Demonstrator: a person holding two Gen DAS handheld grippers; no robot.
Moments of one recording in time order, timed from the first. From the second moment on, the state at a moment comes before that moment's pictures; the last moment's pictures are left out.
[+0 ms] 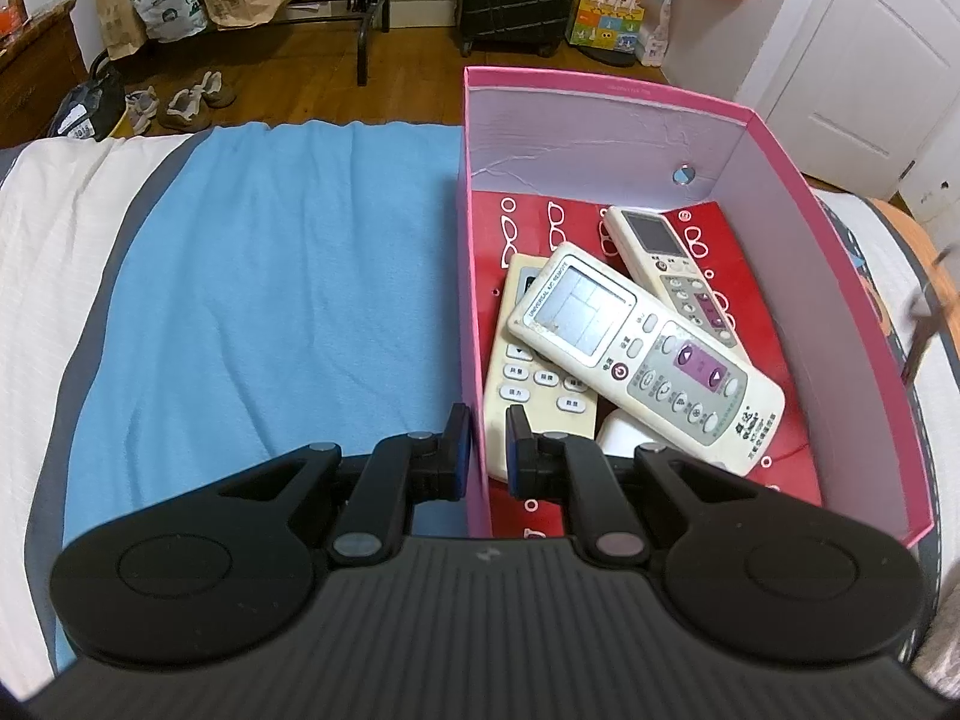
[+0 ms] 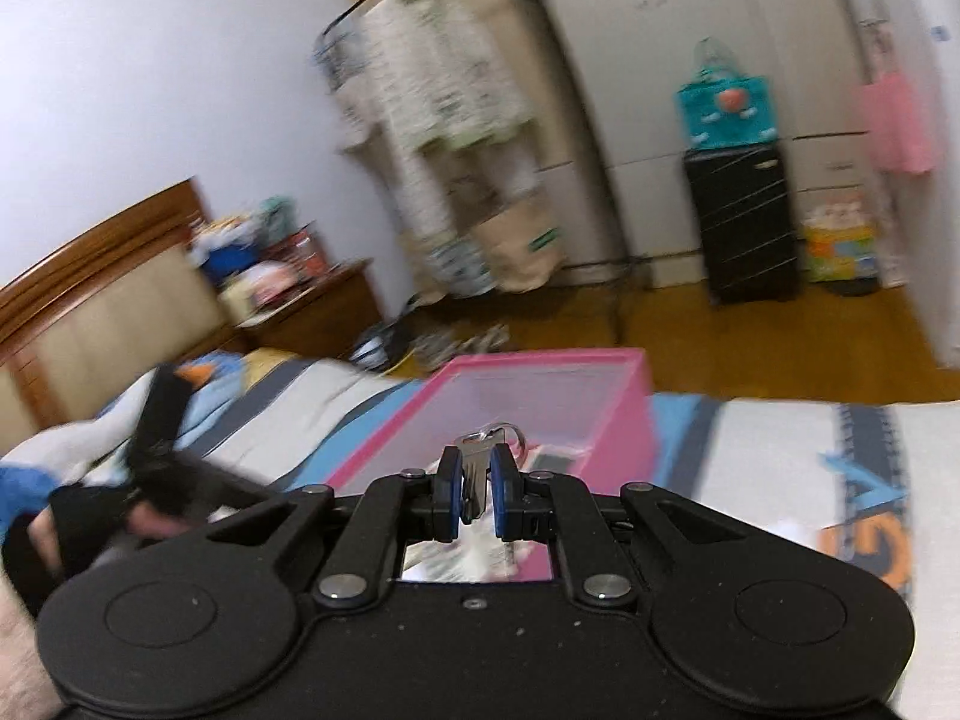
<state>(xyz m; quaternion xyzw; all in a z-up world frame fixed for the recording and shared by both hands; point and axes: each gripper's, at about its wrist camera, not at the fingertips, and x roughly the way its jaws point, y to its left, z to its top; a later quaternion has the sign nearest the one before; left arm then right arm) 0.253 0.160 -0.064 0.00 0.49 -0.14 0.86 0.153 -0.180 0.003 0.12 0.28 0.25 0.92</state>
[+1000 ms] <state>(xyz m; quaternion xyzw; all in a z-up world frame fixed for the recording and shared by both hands) 0.255 0.160 -0.062 0.00 0.49 -0.14 0.86 0.204 -0.233 -0.011 0.15 0.43 0.09 0.89</state>
